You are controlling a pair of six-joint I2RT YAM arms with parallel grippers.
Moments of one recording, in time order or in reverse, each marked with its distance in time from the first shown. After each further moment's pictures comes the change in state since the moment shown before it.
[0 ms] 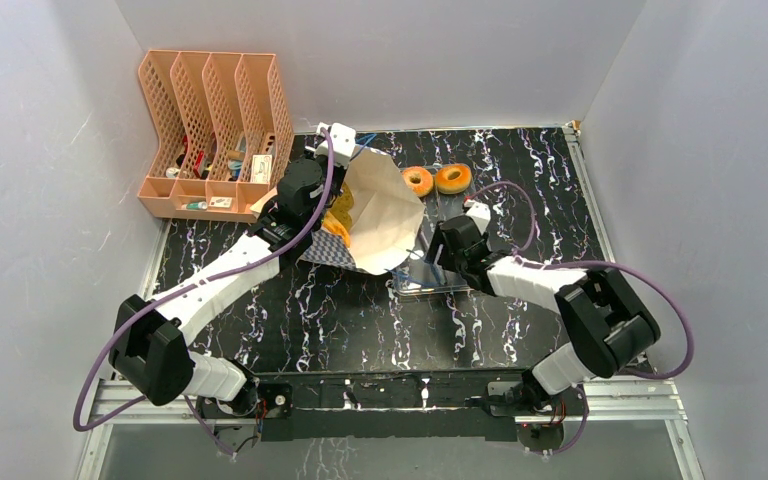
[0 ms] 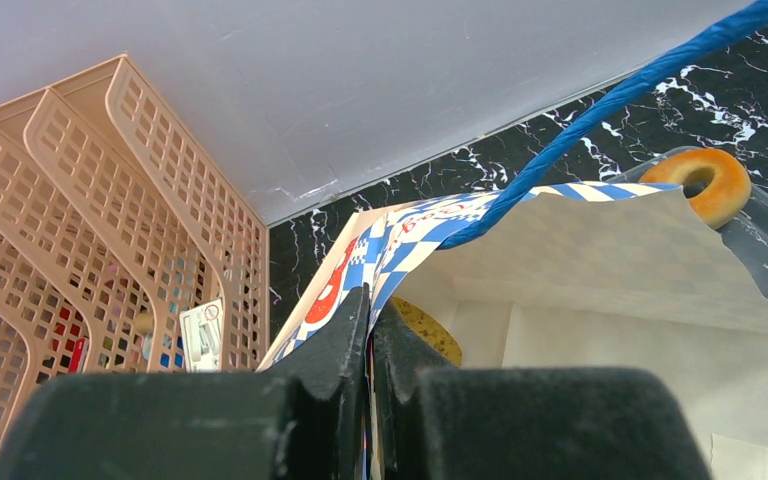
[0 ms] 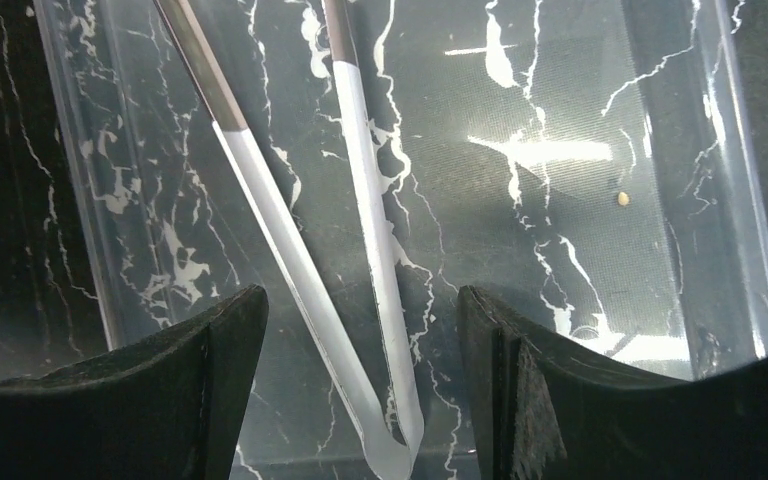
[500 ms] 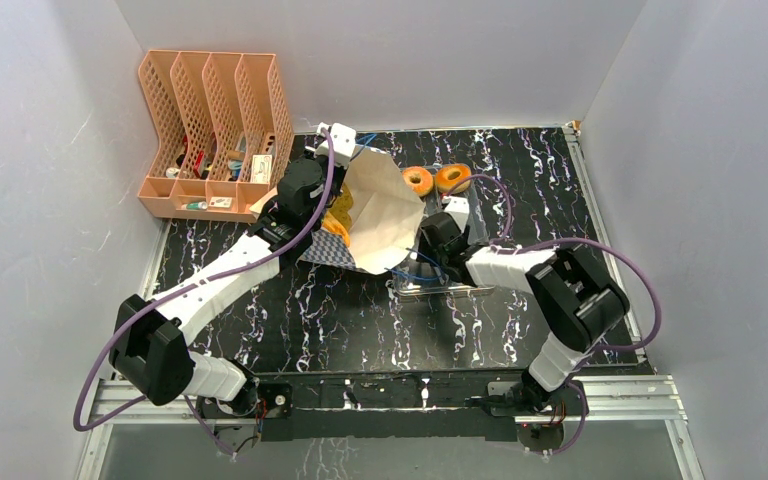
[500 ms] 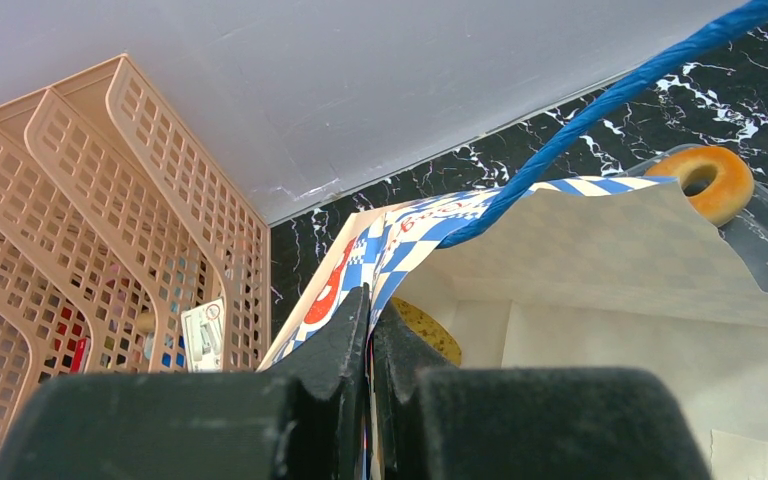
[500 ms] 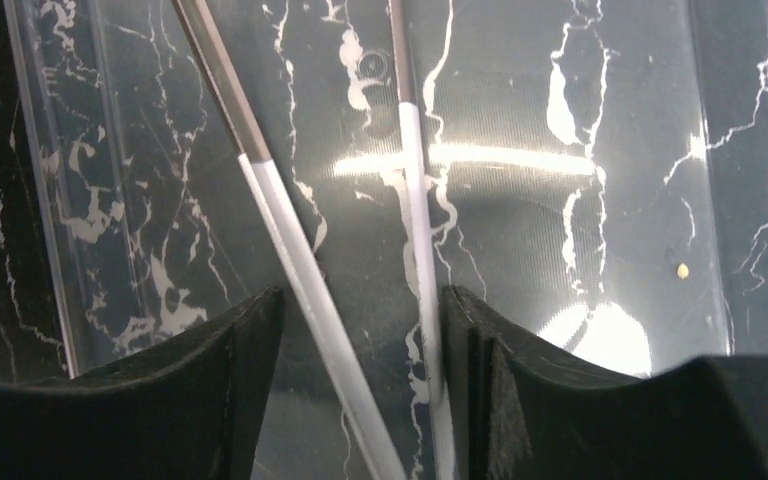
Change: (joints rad) left arm 0.001 0.001 0.000 -0.002 0.001 0.004; right arm 0.058 0.174 0.100 0.018 0.082 -0.091
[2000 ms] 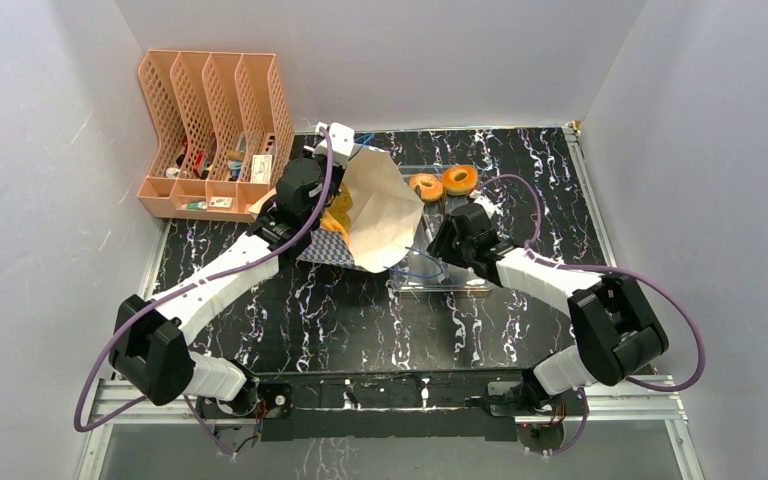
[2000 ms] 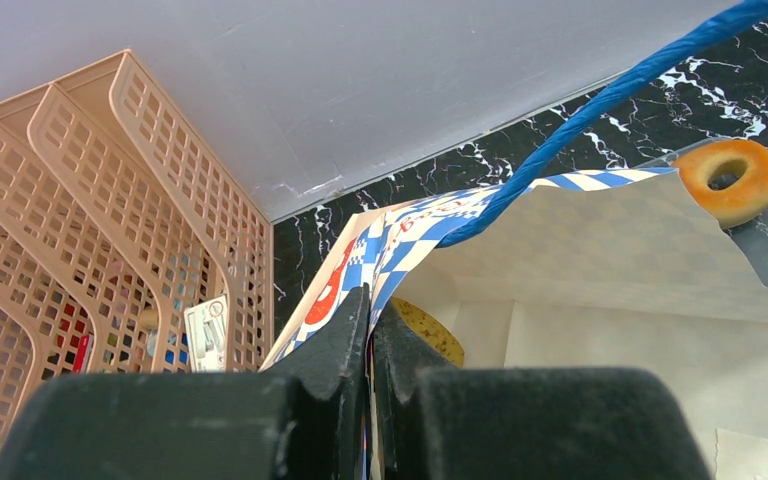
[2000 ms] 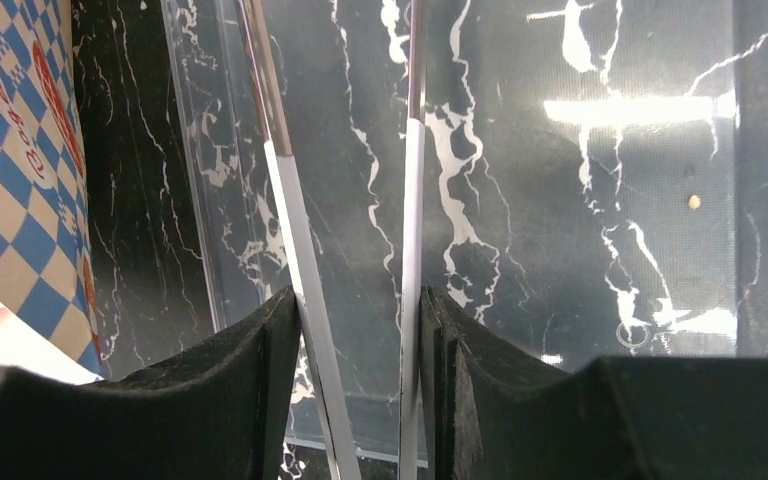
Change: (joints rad) left arm 0.010 0.000 0.000 -0.005 0.003 -0.001; right arm -0.111 -0.203 -0.021 -0.132 -0.272 0.143
